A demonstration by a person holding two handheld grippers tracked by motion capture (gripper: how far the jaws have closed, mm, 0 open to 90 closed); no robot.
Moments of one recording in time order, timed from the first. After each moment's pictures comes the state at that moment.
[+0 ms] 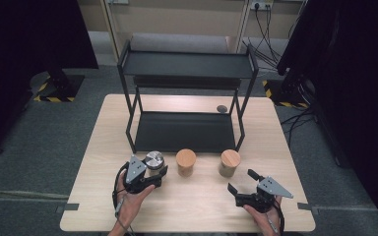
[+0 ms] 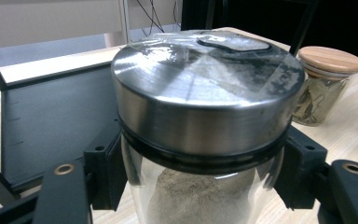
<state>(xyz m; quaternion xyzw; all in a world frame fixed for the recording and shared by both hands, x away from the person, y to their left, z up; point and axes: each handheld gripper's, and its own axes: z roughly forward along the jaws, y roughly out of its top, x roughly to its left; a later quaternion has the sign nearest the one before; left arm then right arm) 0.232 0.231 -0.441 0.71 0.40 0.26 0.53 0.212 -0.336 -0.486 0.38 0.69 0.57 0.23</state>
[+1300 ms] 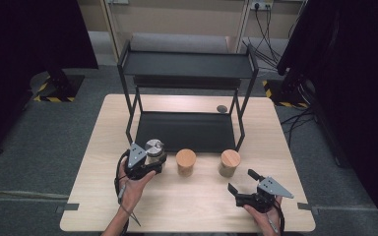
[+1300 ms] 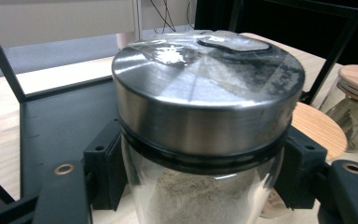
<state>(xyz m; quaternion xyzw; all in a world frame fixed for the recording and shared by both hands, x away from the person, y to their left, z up) 0.265 0.226 -0.430 0.70 0.42 0.27 0.52 0.212 -0.336 -0.486 0.38 0.69 0.57 0.23</state>
